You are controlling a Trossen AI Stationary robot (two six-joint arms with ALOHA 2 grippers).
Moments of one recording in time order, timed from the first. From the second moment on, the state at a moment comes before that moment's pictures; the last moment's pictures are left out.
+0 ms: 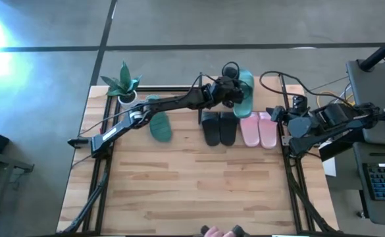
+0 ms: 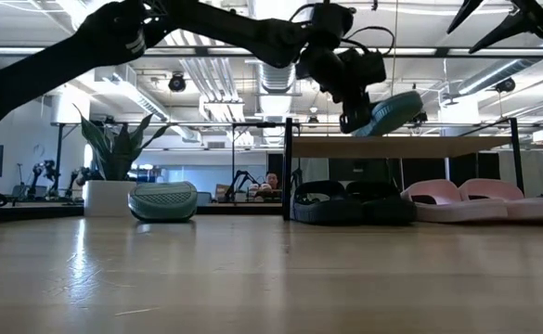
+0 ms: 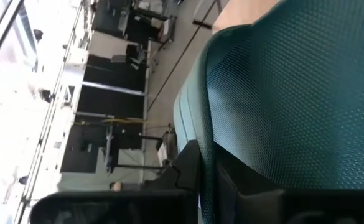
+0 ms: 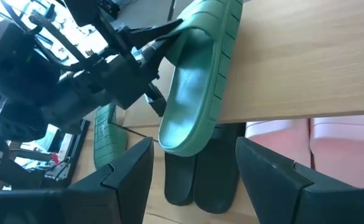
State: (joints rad) left arm 0.28 2.42 2.33 -0.11 -0.45 1.16; right arm 0.29 0.75 1.08 -1.31 0.86 1.67
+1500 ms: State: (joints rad) left arm 0.26 2.32 2.30 -0.37 -0.50 0.88; right arm 0.26 0.79 1.09 -1.24 0.83 1.60
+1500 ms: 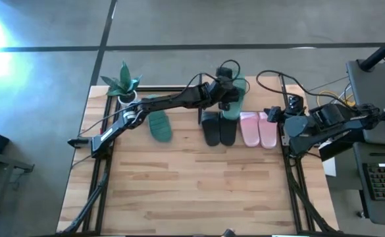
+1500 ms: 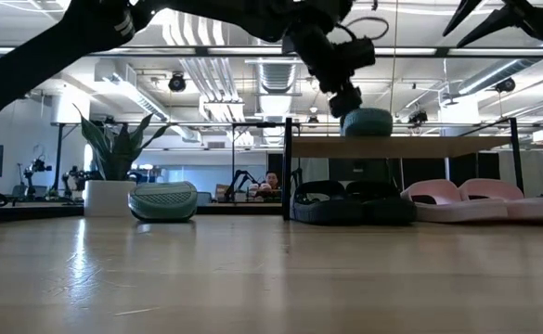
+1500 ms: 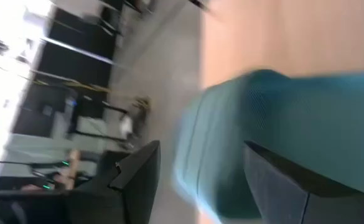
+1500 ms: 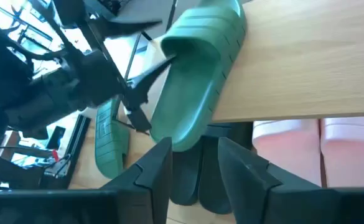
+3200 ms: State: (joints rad) left arm 0.31 1.56 1.28 -1.13 -0.35 -0.59; right arm 0.25 1.01 1.07 -1.03 0.58 1.30
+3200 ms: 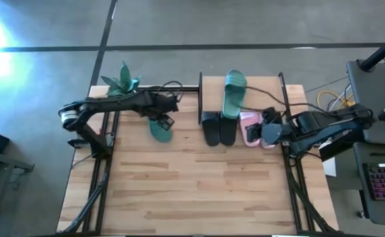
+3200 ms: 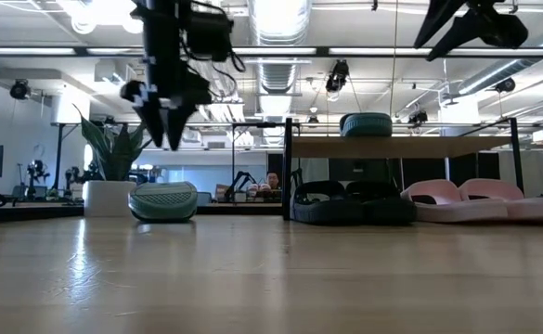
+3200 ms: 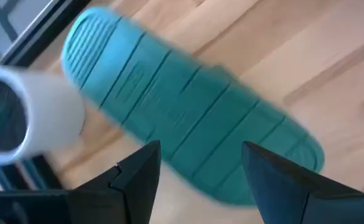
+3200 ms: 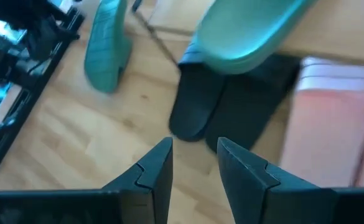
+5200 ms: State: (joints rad) left arm 0.00 0.89 0.67 -0.68 -0.69 -1.42; right arm -0.12 1.50 1.12 -0.33 -0.19 0.86
